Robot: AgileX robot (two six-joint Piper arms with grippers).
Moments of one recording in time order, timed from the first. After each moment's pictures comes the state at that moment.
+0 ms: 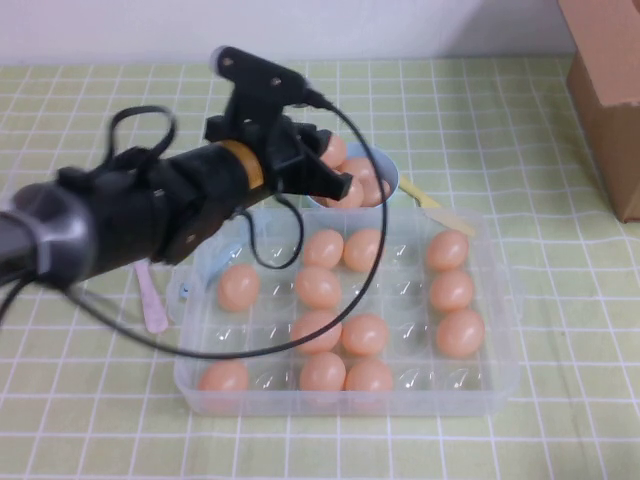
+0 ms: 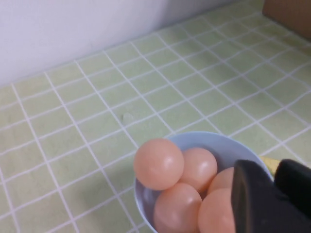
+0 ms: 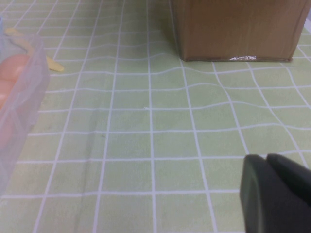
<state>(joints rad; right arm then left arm) -0.09 -0.01 0.03 0.19 0.37 -0.13 -0.55 1.78 -1.17 0.37 -0.18 -0.32</state>
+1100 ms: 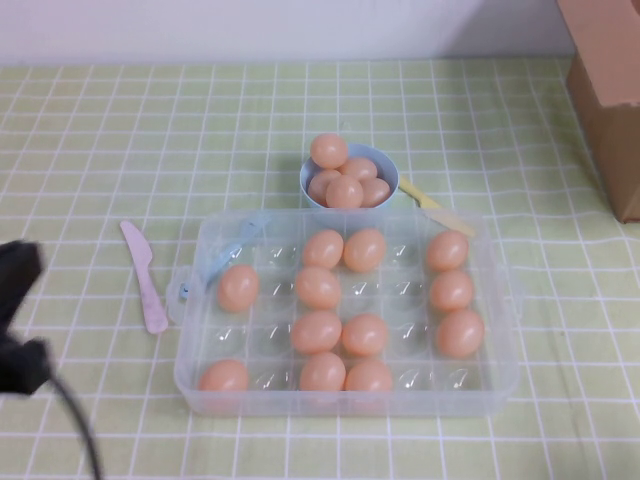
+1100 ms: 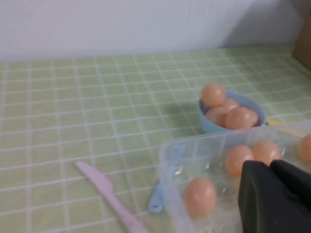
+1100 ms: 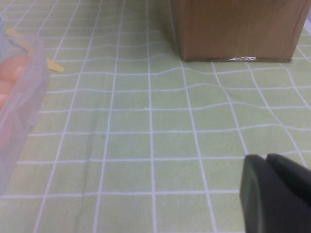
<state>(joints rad) -0.09 -0.01 0.03 0.19 0.37 -0.13 -0.52 0.59 -0.59 0.38 0.38 -0.52</state>
